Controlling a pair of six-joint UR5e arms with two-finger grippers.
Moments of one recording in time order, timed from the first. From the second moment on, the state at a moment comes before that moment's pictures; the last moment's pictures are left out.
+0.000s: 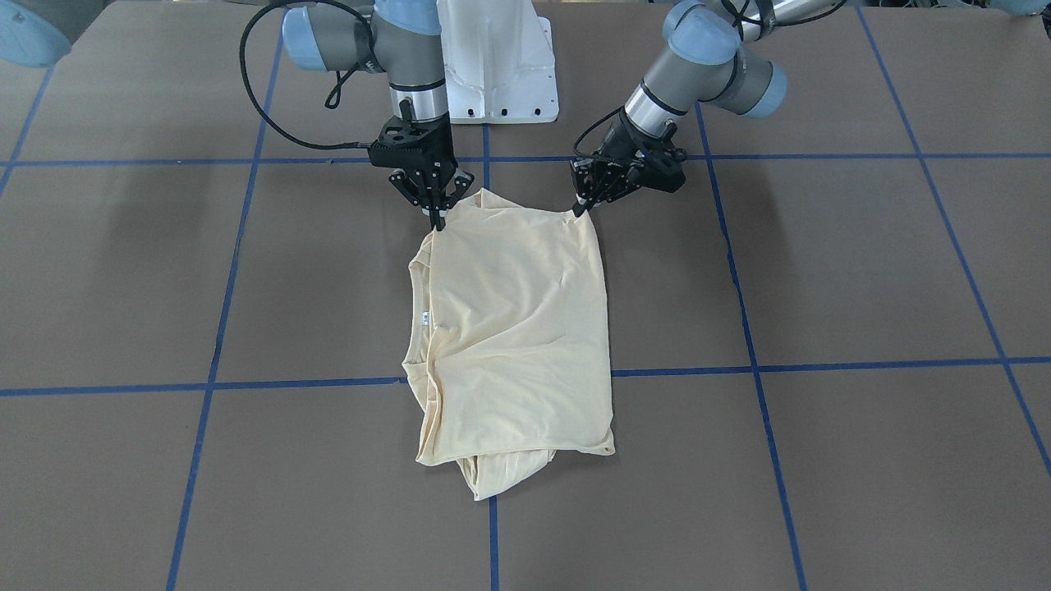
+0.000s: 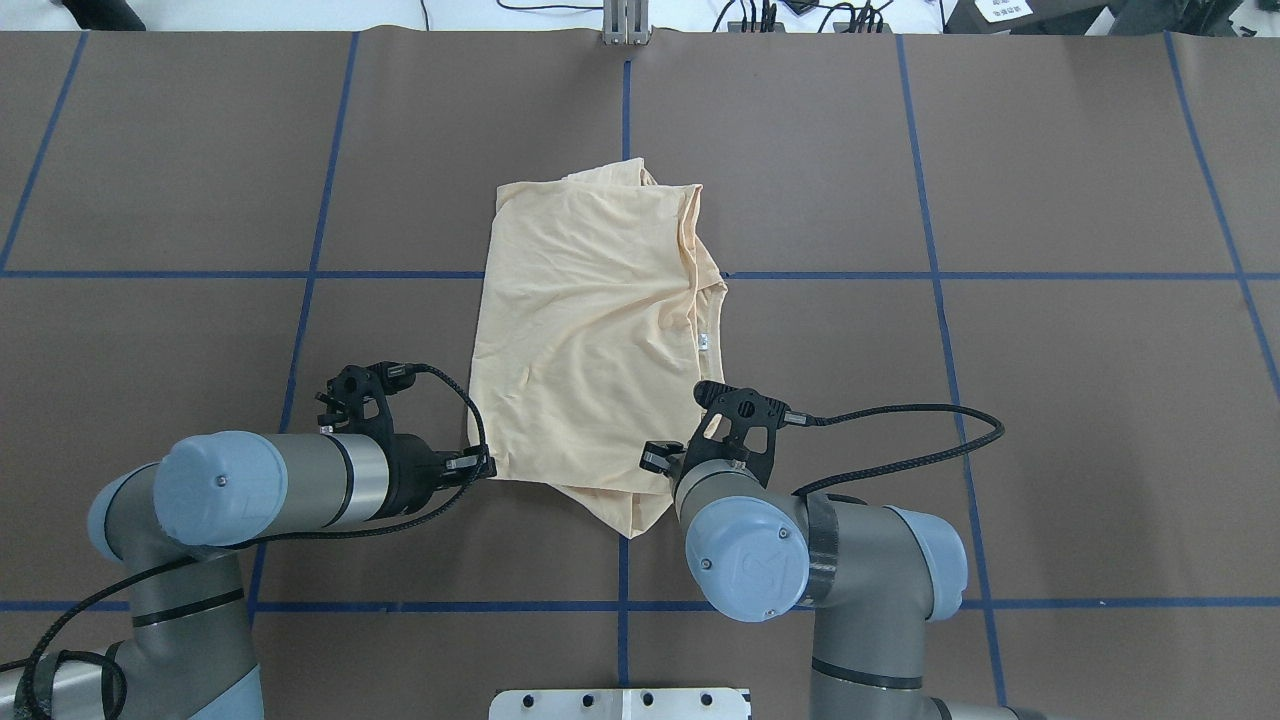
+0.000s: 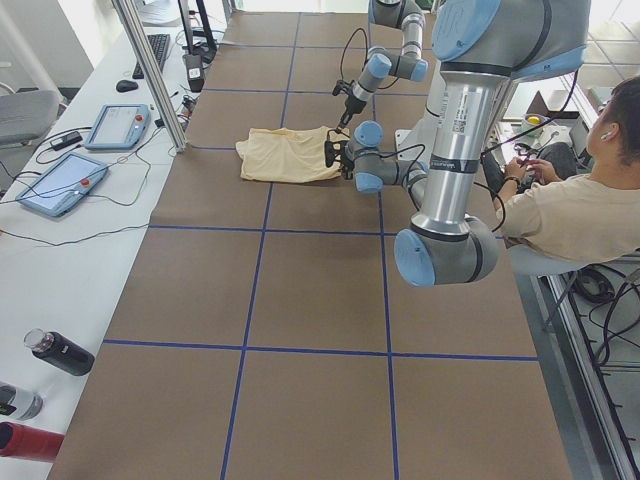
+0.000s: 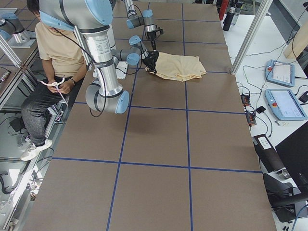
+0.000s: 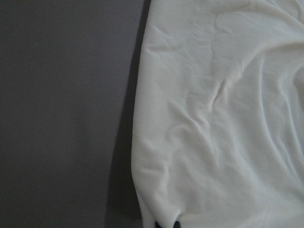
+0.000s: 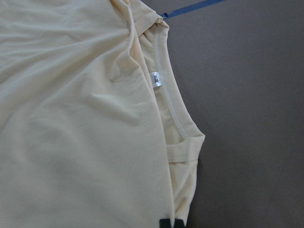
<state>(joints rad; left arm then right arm) -0.36 -1.81 -1.83 -2.36 -1.66 -1.56 0.20 -1.07 1.85 -1.46 1.26 1.69</state>
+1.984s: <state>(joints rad) -0.53 -1.97 -1.98 -1.91 -1.66 -1.48 0.30 -1.06 1.95 -1.55 1.19 1.56</state>
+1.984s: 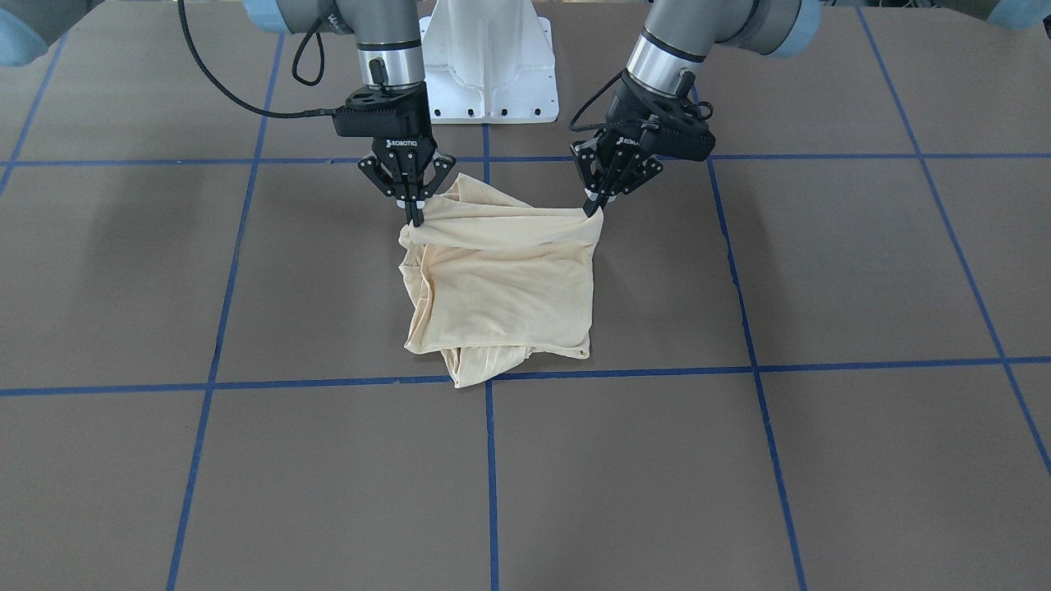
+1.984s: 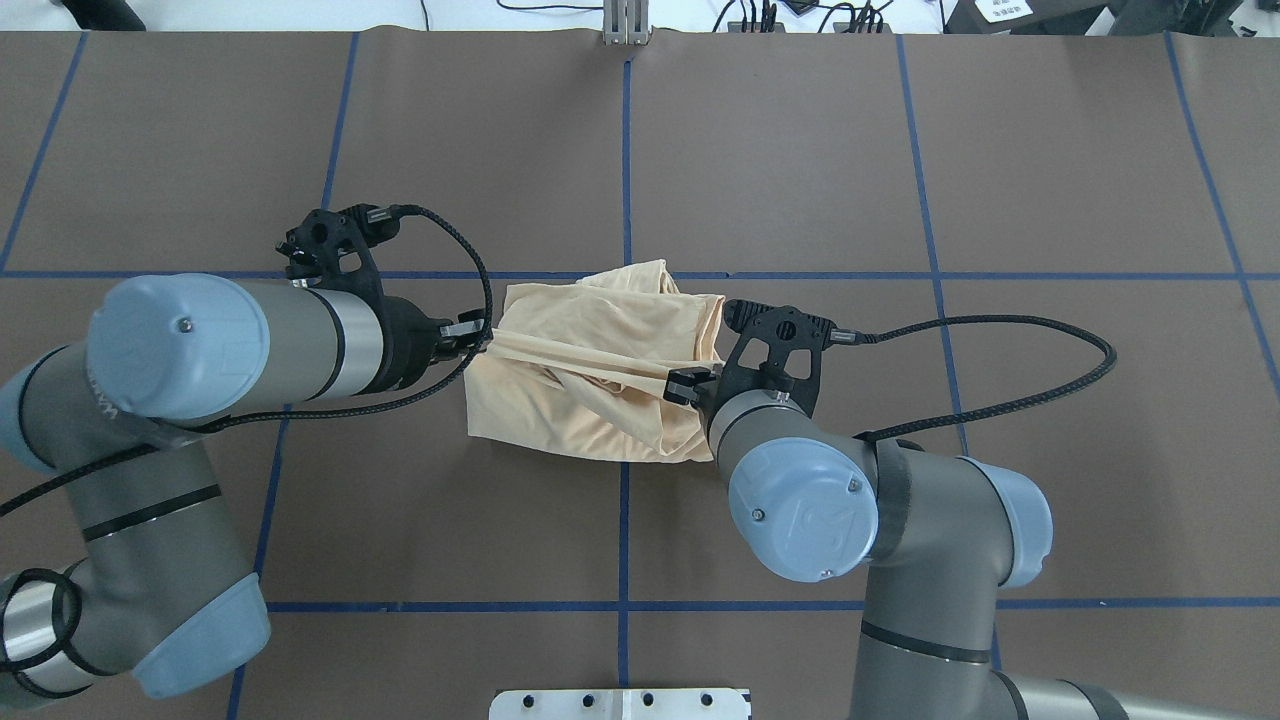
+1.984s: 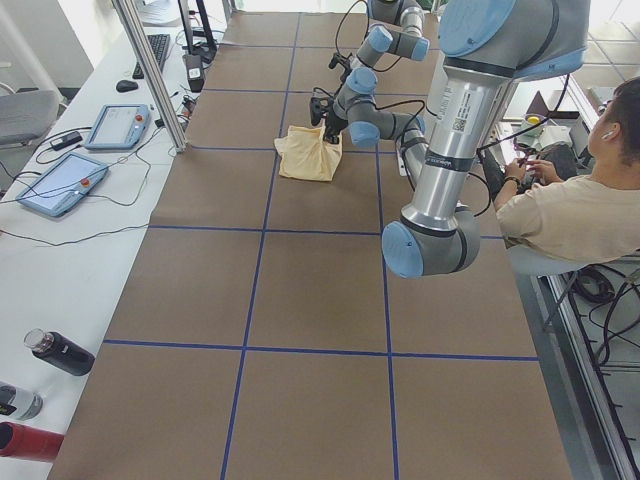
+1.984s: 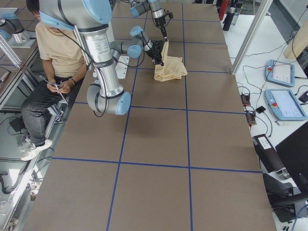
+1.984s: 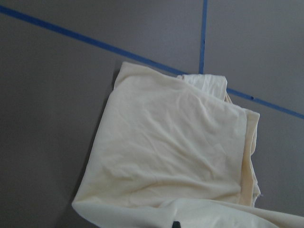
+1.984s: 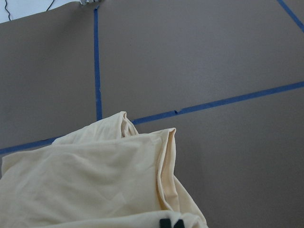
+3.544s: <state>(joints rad) -0.66 -2.04 -1.71 -2.02 -1.73 -1.19 0.54 -0.82 1.56 -1.36 1.53 1.38</state>
